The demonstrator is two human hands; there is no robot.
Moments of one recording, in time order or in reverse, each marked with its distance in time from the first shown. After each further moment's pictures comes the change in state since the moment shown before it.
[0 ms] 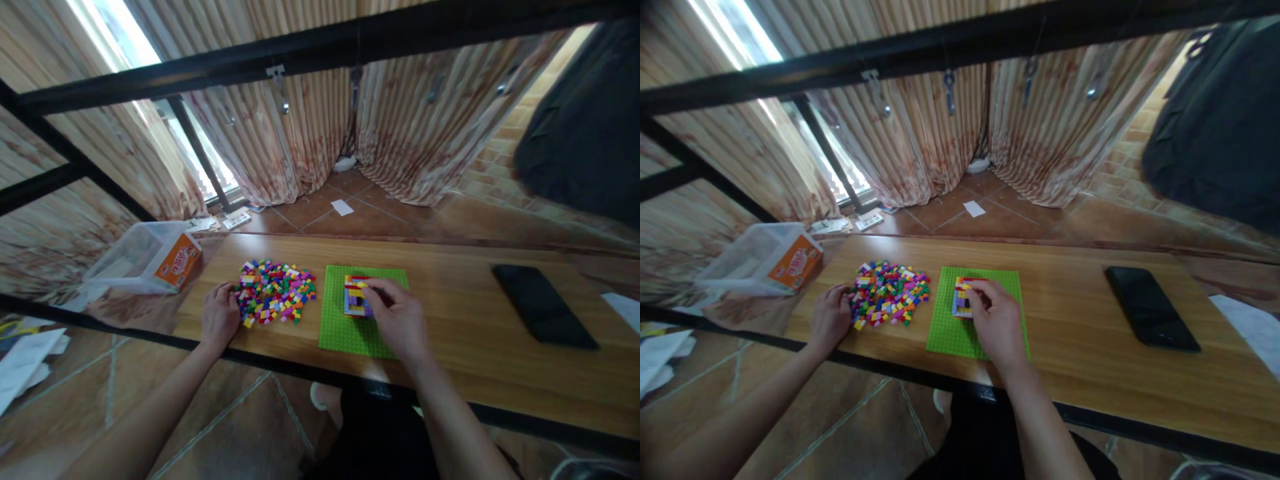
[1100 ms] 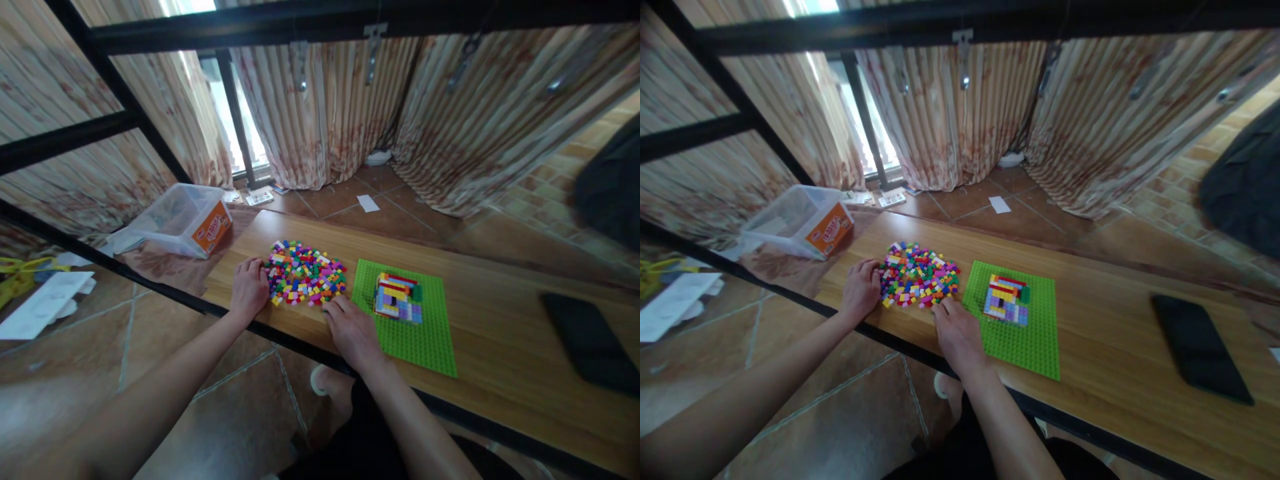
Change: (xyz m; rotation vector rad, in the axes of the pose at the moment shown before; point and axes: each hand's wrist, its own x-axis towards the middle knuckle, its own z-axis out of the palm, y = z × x) left_hand -0.008 0.008 -0.001 -0.049 0.008 -0.016; right_hand -0.044 -0.012 0.097 -0.558 -0.516 -0.420
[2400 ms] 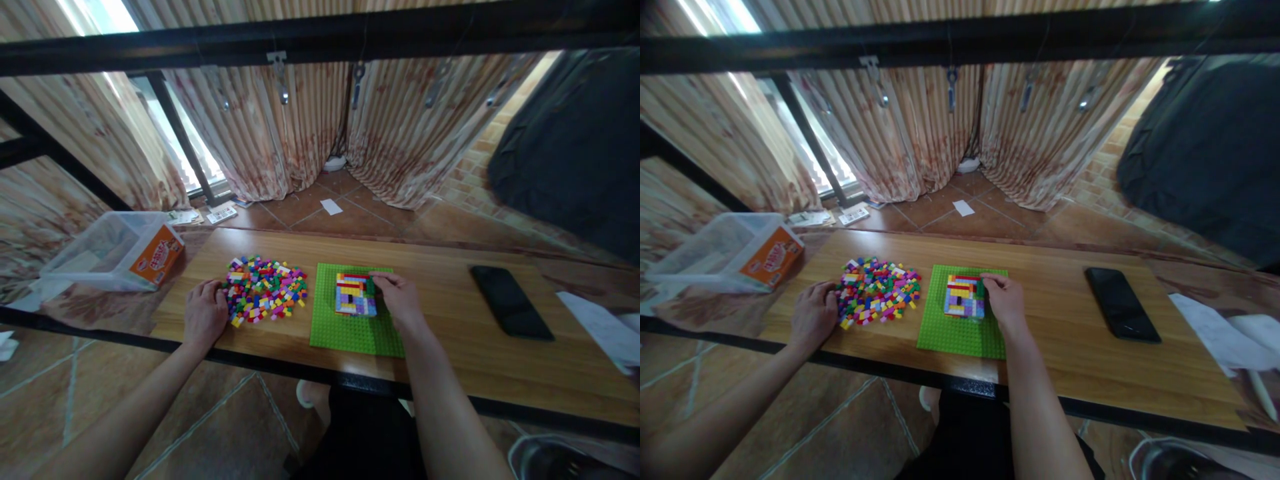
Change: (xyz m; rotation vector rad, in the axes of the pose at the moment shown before) left_hand 0.007 -0.007 0.001 0.061 0.004 0.060; right_hand -0.008 0.132 -0.059 0.923 0.559 0.871
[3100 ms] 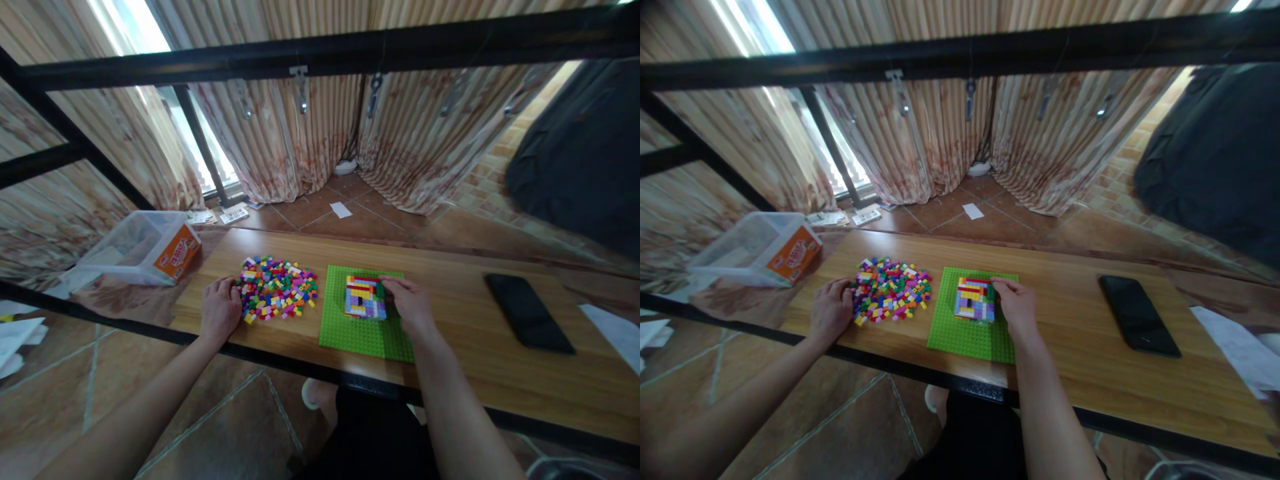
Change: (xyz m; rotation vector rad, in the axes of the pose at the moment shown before) left_hand -0.002 0.002 0.000 -0.003 0.004 -0.015; right_hand -0.002 -0.003 0.002 0.087 0.039 0.040
